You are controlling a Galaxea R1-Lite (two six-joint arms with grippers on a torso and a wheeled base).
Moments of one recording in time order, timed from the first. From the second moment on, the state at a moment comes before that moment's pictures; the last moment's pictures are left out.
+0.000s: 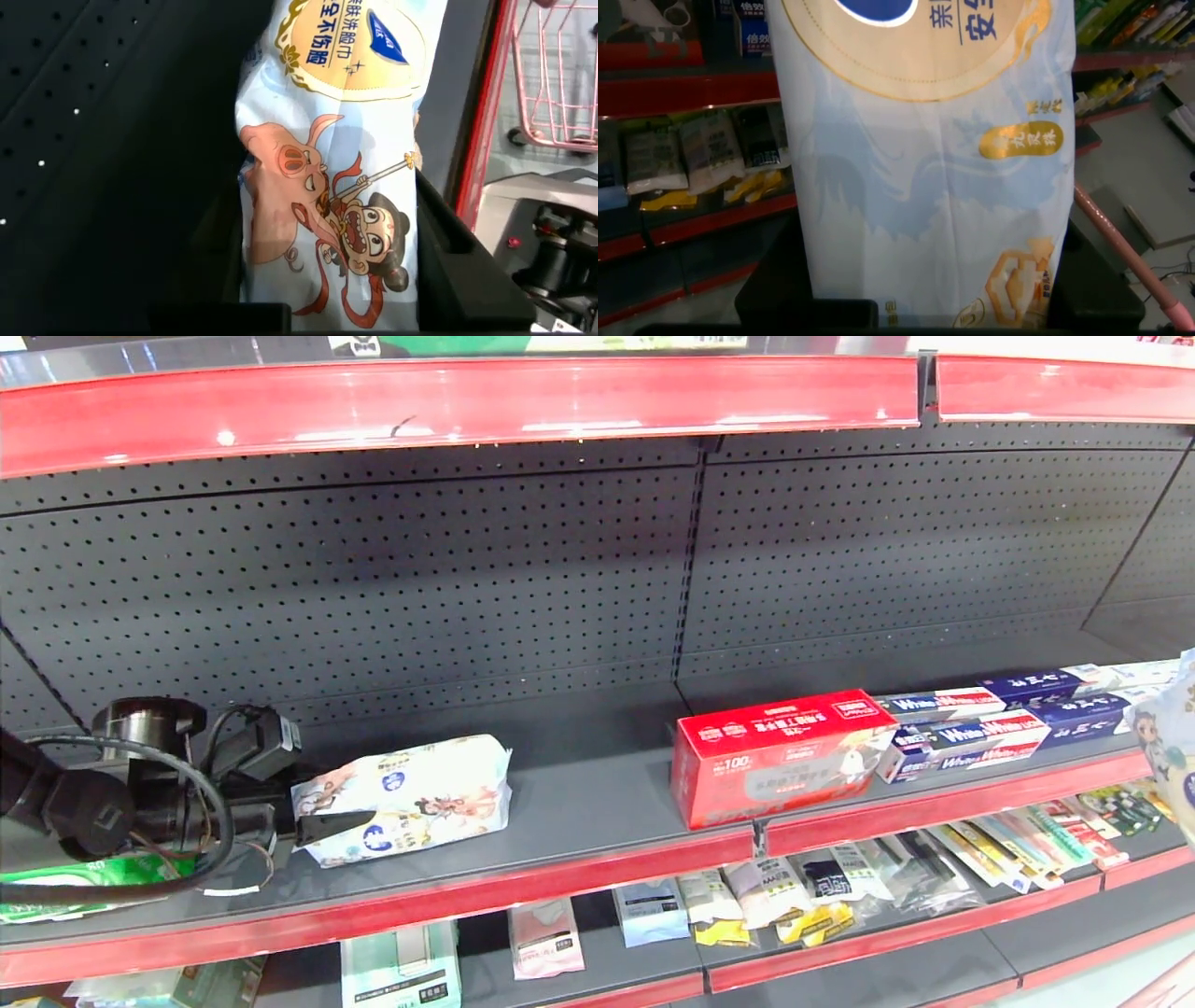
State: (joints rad) left arm 0.22 2.00 -0.73 -0.44 -0.95 0.99; right arm -0.29 0.59 -0.26 -0.11 -0.15 -0.37
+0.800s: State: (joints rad) left arm 0.21 1.93 -0.71 -0.30 -0.97 1.00; right arm -0.29 0.59 -0.26 -0.11 -0.15 -0.37
